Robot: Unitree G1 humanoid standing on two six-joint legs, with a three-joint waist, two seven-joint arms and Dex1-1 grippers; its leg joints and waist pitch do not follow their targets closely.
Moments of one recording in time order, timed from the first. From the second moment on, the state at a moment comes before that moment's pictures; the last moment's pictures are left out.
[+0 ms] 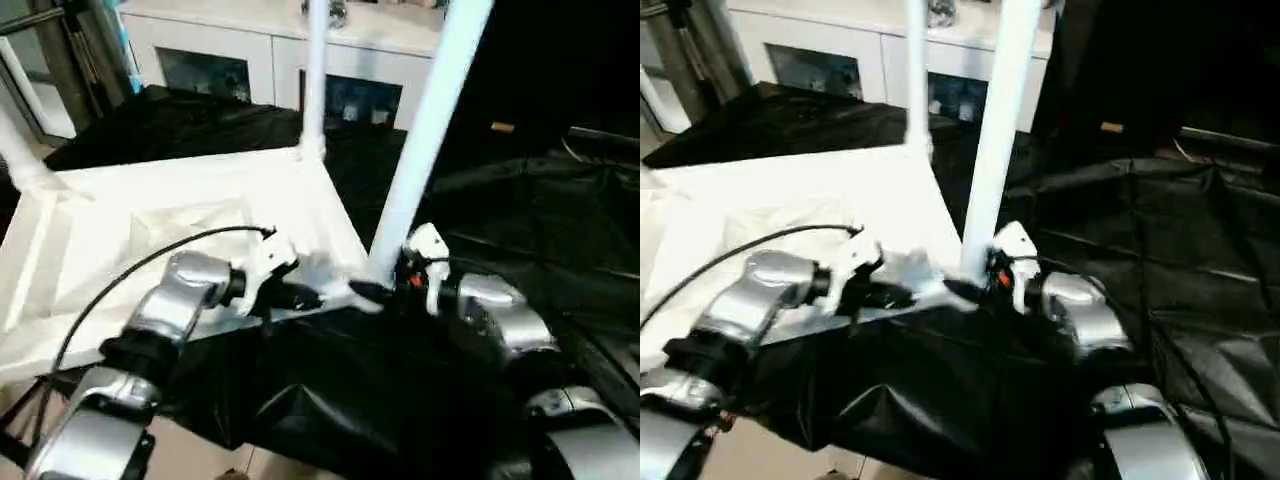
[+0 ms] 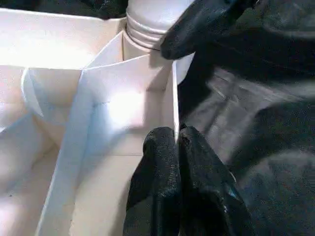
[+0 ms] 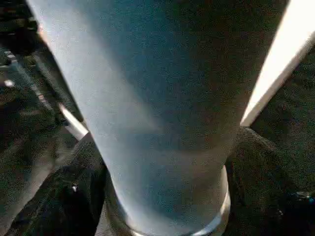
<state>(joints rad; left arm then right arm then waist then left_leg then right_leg) -0.60 0.35 -0.25 0.60 -0.01 0.18 -1.24 -0.57 -0.25 0.09 0.78 0.10 0.01 1.03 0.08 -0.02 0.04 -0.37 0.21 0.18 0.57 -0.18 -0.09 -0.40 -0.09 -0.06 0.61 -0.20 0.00</state>
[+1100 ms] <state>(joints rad) -0.68 0.20 -0.22 0.72 0.04 0.23 -0.92 -0.62 -0.10 -0.03 0.86 0.10 0.07 0.52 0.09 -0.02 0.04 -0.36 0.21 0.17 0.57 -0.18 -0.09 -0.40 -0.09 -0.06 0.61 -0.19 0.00</state>
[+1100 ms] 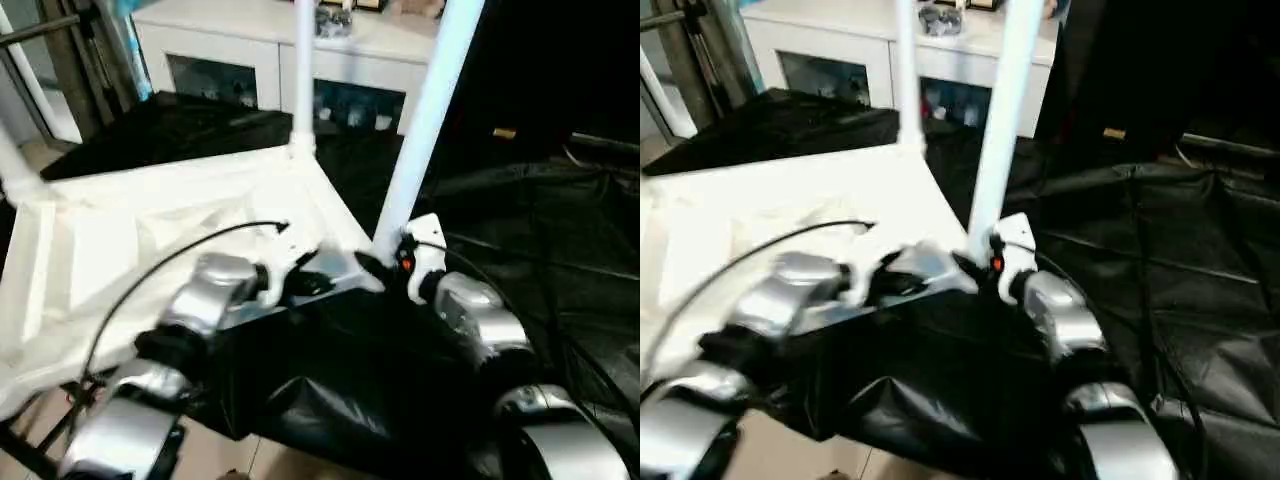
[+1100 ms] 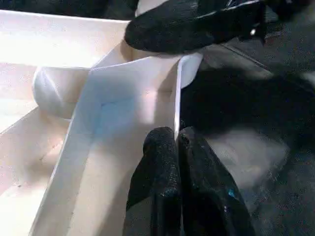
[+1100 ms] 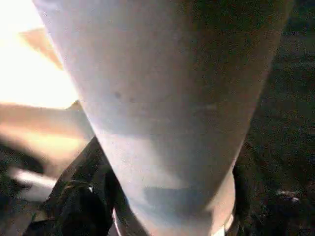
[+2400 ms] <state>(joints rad) -0.60 0.41 -0.25 0.60 -0.03 0.18 -1.37 -0.54 -0.27 0.13 0.67 0.12 0.12 1.18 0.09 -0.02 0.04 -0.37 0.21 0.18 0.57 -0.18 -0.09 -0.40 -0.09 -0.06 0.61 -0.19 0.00</state>
